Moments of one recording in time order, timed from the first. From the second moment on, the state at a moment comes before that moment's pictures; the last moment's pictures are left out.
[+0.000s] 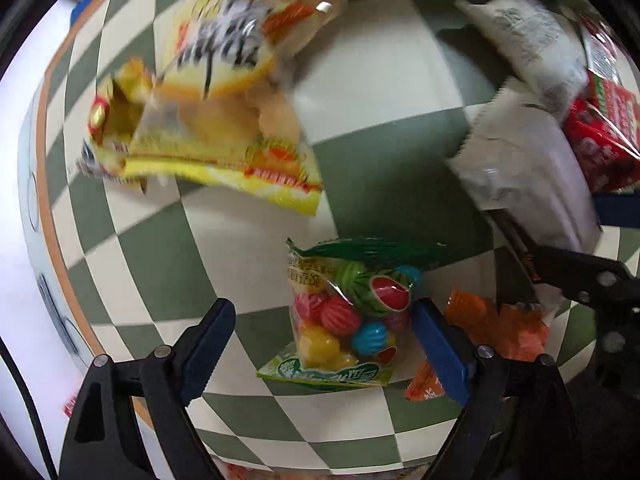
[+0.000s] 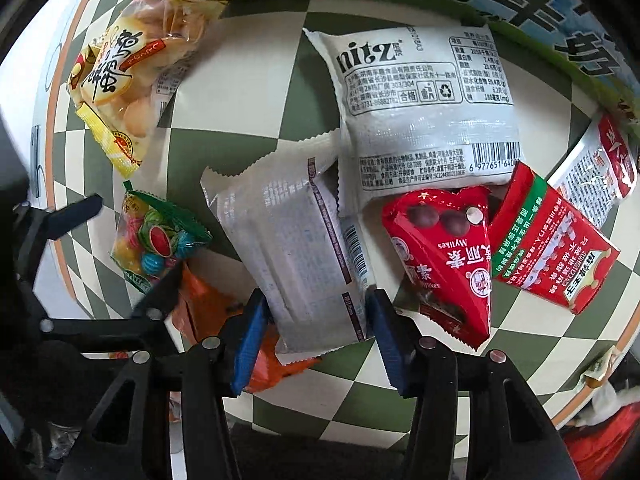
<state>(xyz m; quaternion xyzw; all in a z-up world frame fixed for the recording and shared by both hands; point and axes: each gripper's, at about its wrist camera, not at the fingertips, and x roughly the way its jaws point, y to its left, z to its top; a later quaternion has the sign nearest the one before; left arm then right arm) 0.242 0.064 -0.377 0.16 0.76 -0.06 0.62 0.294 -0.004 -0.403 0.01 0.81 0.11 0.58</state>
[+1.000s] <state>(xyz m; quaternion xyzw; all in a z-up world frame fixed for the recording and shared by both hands) 0.199 0.082 -0.344 0.00 0.76 0.01 0.65 0.234 -0.026 -0.385 0.05 0.78 0.09 0.61</state>
